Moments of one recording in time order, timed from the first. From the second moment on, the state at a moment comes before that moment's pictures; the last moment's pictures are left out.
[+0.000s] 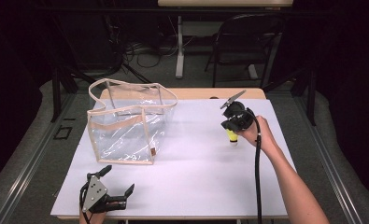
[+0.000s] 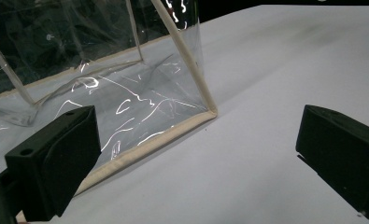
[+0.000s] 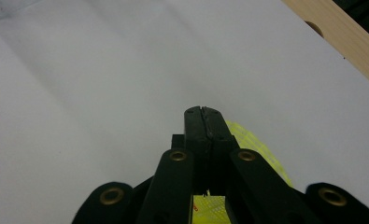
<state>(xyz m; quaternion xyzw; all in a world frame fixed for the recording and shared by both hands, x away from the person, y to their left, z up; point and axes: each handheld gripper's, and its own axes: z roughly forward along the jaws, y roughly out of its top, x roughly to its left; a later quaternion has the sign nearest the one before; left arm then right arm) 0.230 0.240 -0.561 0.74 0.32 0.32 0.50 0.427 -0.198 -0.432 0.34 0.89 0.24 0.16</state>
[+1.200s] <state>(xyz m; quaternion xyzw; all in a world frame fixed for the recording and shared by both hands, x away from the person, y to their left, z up) 0.230 0.238 -0.560 0.74 0.31 0.32 0.51 0.427 -0.193 -0.396 0.33 0.89 0.25 0.18</state>
